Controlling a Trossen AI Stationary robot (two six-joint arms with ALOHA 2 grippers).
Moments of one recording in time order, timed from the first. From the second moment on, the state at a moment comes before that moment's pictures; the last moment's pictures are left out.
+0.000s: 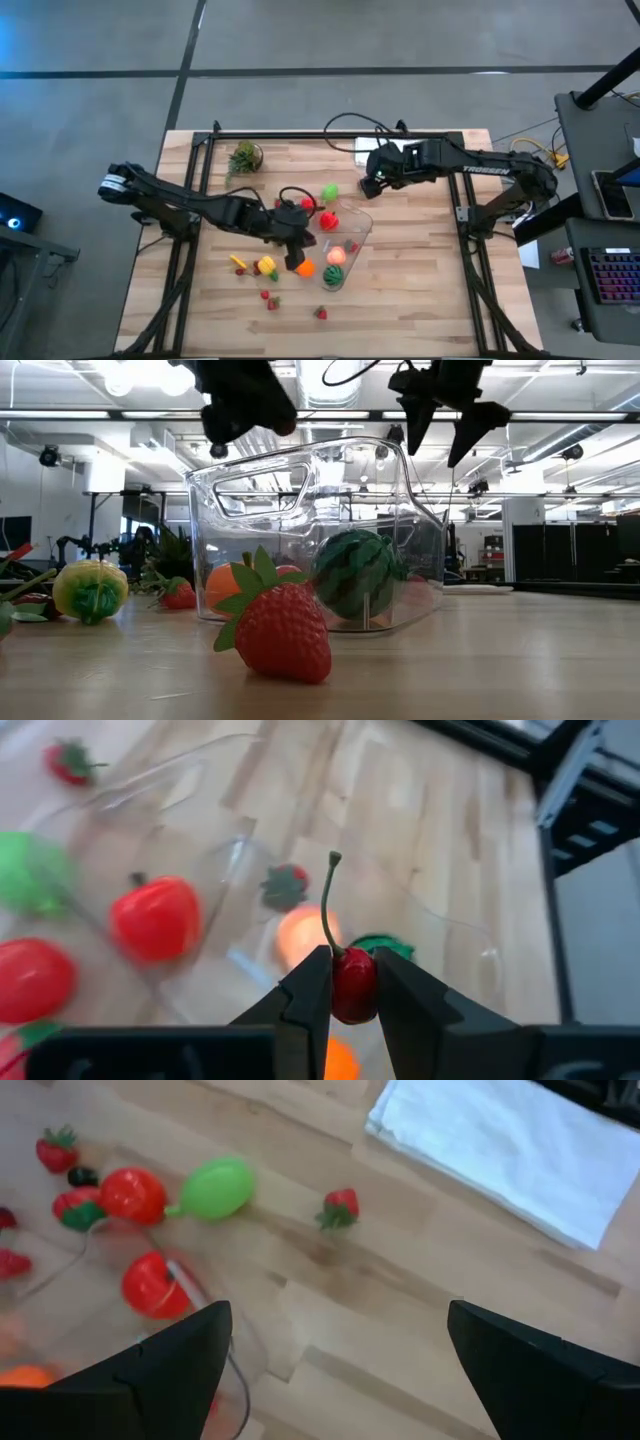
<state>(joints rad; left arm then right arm) -0.22 1.43 1.08 -0.32 -0.13 -0.52 -0.12 1.49 1.45 -1.20 0.29 0.93</state>
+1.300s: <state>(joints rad) -0.05 0.87 0.98 -0.80 -0.40 -0.65 -0.43 1.83 1.37 -0.89 -0.03 0.80</state>
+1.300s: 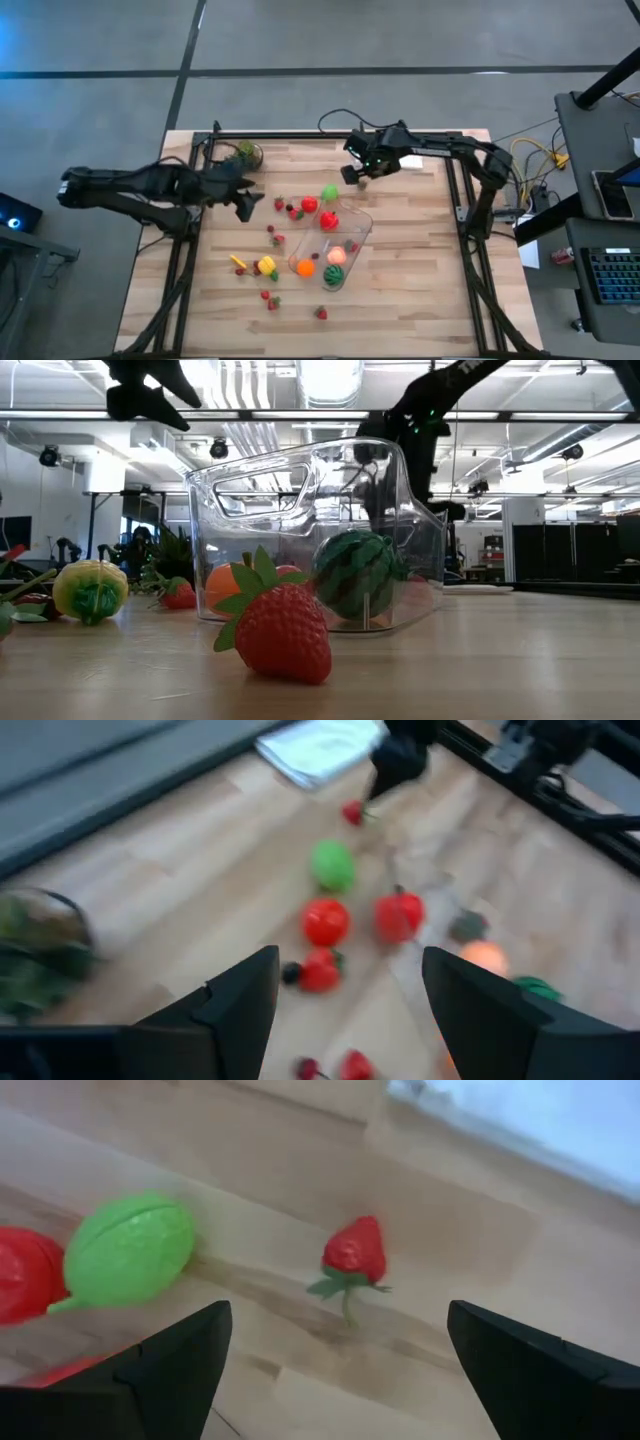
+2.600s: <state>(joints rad) 0.22 0.94 0.97 -0.71 -0.36 -0.35 -0.45 2.00 1.39 -0.87 0.04 0.81</state>
